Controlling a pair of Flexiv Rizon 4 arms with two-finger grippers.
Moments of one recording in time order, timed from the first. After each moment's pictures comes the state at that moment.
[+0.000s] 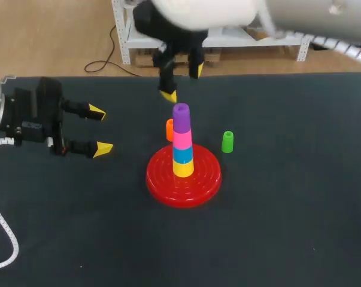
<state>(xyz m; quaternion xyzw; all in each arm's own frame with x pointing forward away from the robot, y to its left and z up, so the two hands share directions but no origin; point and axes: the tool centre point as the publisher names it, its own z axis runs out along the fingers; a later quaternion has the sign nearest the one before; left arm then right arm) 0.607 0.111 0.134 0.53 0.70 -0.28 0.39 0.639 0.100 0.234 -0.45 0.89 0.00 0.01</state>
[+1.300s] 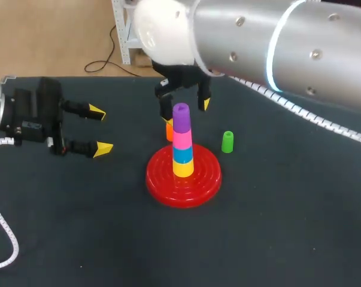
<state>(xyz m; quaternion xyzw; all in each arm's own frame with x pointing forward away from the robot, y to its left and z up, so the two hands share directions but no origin) 0.607 0.111 0.134 0.53 0.70 -0.28 0.39 0.705 0.099 0.075 -0.32 0.94 -0.01 -0.07</state>
